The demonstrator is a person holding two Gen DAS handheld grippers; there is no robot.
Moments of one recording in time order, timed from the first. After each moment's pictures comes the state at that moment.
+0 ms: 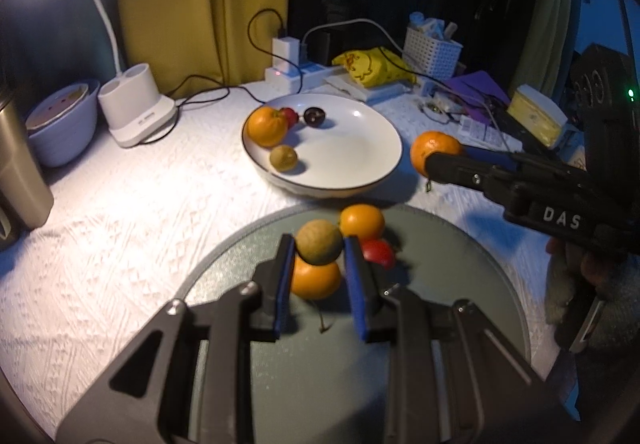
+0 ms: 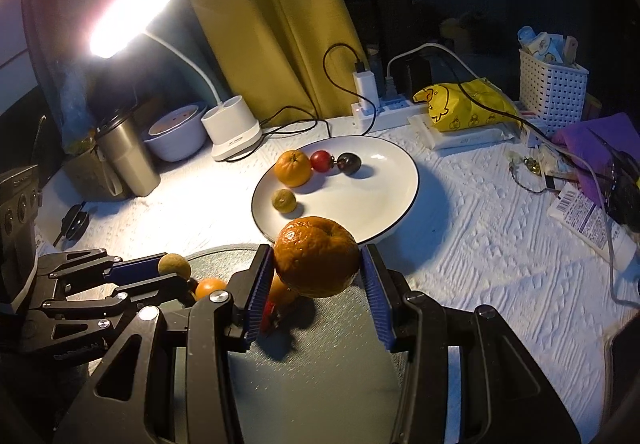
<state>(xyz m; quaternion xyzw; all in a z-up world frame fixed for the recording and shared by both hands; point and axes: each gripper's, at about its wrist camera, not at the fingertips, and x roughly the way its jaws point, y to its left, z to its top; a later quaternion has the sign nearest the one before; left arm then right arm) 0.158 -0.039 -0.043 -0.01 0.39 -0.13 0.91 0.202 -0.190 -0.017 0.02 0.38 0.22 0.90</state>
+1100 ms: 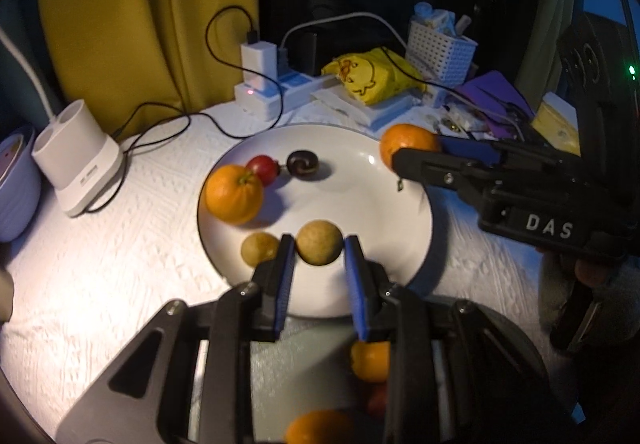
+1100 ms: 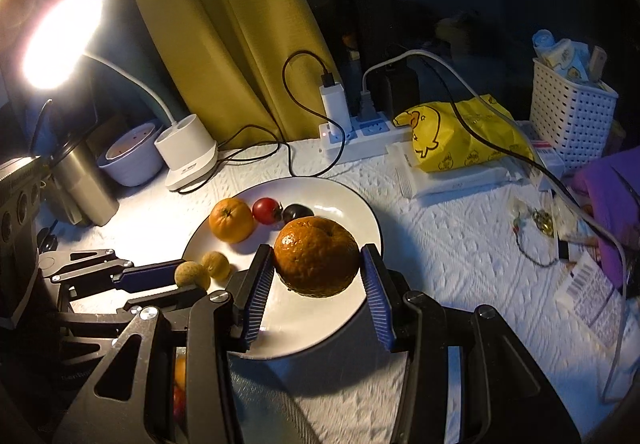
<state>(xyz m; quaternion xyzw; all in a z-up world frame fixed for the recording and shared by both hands) 0.268 -0.068 -0.055 0.01 0.40 -0.16 0.90 0.305 -0.200 -0.030 0.01 0.38 0.21 0.90</state>
